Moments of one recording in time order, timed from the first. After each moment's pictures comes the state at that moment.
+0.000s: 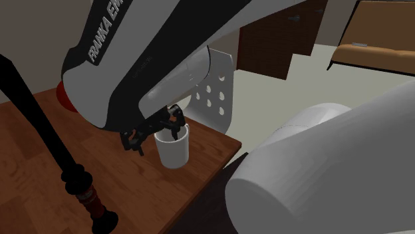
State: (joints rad) arm 0.05 -0.75 0.31 -2.98 0.12 2.37 0.33
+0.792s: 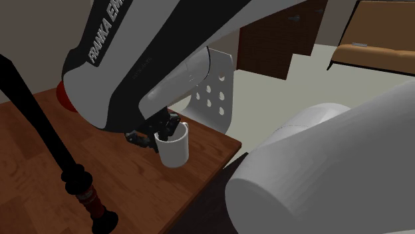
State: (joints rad) arm 0.05 -0.75 0.32 -2.98 0.12 2.37 0.33
